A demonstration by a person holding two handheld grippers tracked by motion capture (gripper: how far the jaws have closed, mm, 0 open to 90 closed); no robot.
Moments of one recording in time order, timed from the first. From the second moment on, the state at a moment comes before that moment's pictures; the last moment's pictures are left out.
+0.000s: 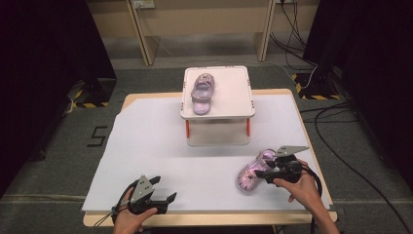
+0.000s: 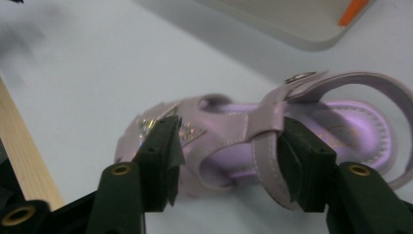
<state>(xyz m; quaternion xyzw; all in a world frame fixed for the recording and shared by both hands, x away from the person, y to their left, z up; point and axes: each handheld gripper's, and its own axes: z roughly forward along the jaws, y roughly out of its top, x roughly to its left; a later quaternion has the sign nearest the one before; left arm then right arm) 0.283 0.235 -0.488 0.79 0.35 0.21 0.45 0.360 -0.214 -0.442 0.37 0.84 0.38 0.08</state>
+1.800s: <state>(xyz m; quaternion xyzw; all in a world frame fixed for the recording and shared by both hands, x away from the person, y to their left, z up) 0.285 0.238 -0.488 0.79 0.36 0.21 0.45 0.319 -0.251 -0.445 0.34 0.83 0.41 0.18</state>
